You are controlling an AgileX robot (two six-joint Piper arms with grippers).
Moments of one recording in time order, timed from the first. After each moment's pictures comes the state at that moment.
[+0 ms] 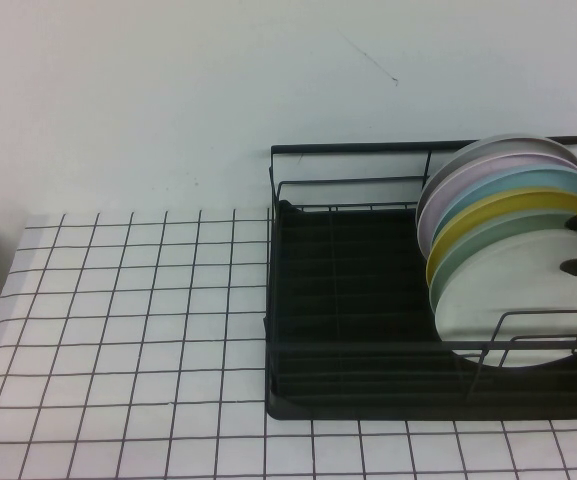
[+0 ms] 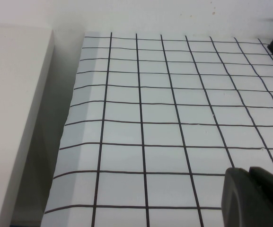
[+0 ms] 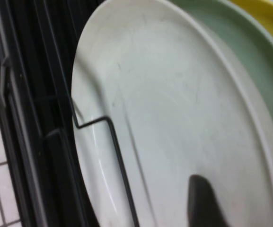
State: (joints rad) right arm 0.01 1.53 -1.07 0.69 0.70 -1.83; left arm 0.01 -0.01 0.02 -0.16 0.37 0.01
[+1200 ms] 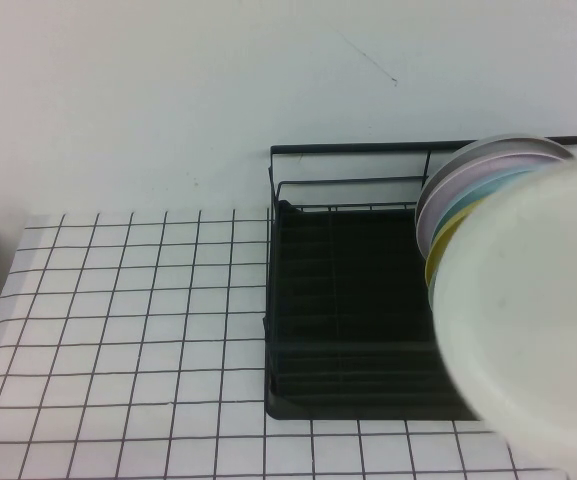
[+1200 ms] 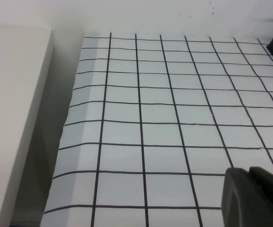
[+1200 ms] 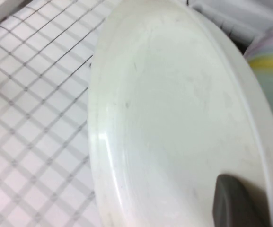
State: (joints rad) right arm 0.04 0.93 -1.18 0.56 1.23 -0.67; left arm 0.01 -0.01 0.02 -0.16 0.37 0.01
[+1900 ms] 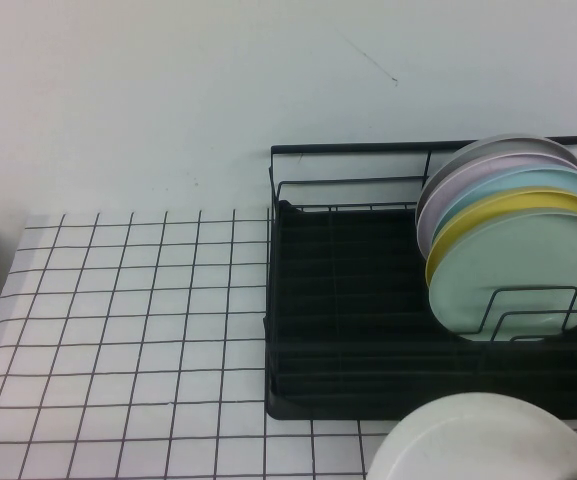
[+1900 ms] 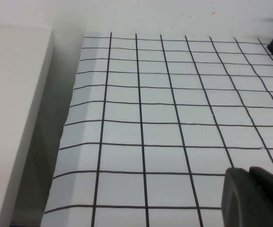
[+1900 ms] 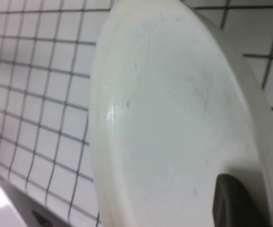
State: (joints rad) right arm 0.04 1.03 -0.43 0.92 0.92 -0.62; left arm 0.01 -0.01 0.02 -0.16 0.37 0.01
